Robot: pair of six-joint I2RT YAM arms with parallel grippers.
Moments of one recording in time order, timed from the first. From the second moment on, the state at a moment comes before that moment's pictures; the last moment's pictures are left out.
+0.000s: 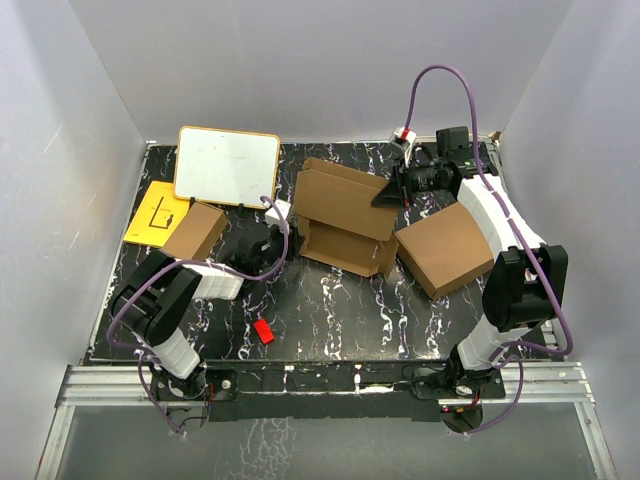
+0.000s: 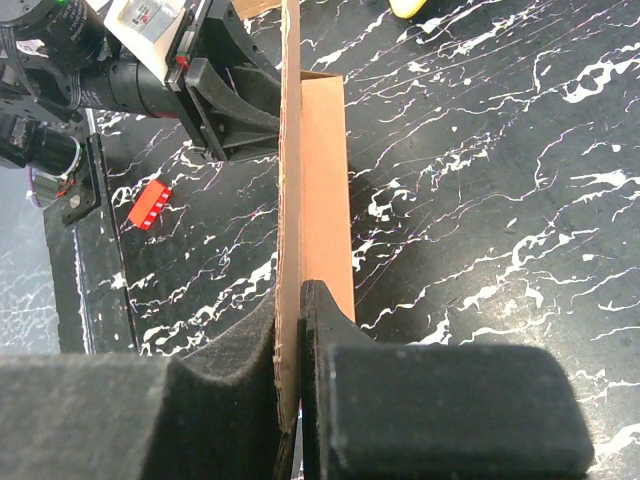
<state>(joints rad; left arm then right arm) -0.57 1.65 0.57 0.77 0.02 -0.15 0.09 1.66 1.46 -0.66 -1.08 -0.38</state>
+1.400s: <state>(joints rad) -0.59 1.73 0.72 0.58 -0.12 -0.17 0.09 1.69 1.45 -0.58 -1.11 -0.29</state>
